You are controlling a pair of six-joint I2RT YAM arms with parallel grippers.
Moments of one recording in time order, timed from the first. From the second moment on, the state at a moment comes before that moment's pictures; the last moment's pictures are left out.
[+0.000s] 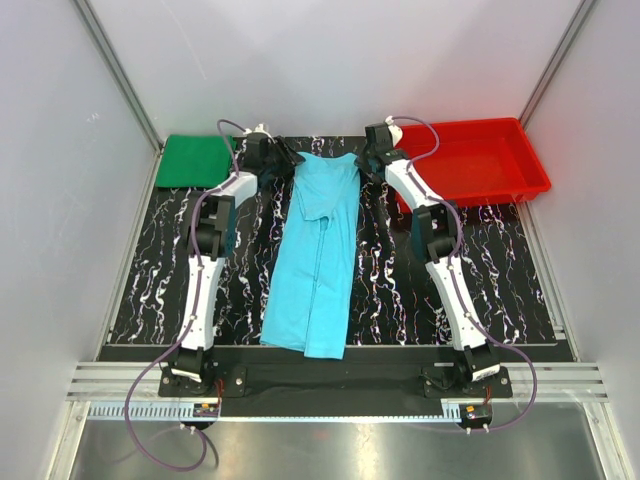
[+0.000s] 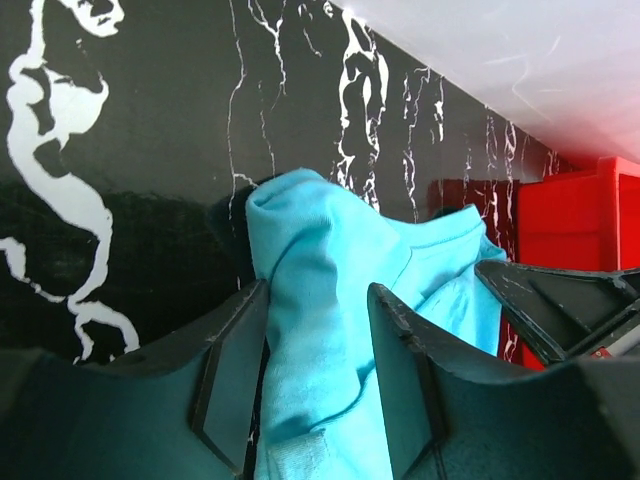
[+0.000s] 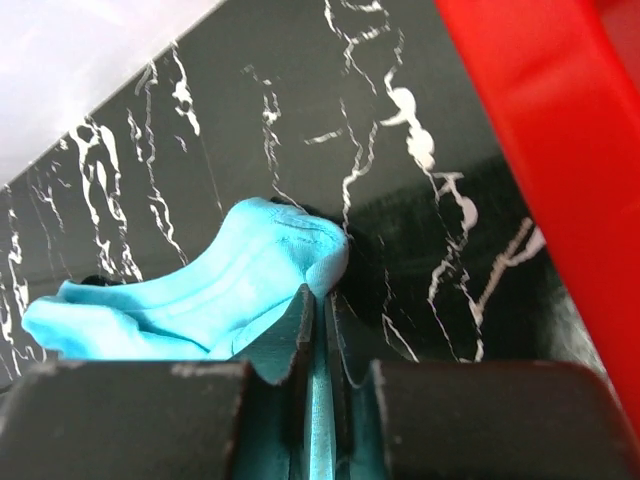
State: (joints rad) left arm -0.18 2.60 2.04 0.10 0.31 -0.78; right arm 0.31 2.80 2.56 -0.43 0.11 0.78
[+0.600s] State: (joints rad) left arm -0.13 2.78 2.26 0.16 0.33 -0.90; right arm 0.31 2.83 2.61 -0.34 0.06 0.79
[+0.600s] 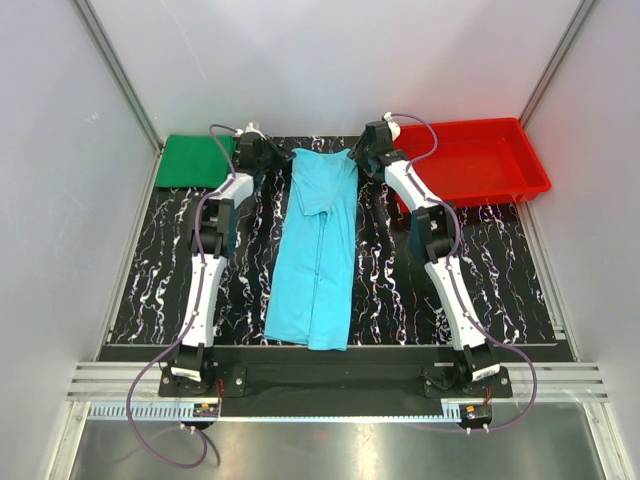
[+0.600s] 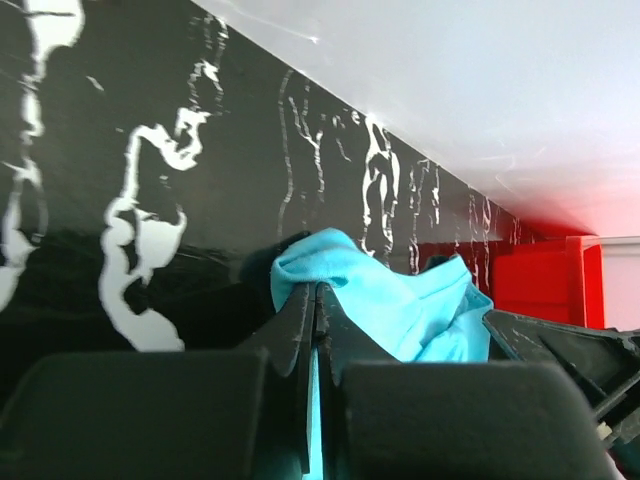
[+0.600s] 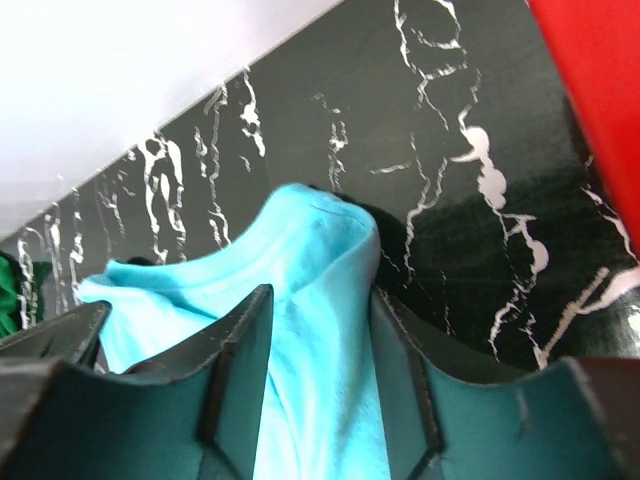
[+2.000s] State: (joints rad) left arm -0.35 1.11 0.59 -0.59 0.37 -0.58; right arm 0.58 1.45 0.76 -0.38 -0.58 0.81
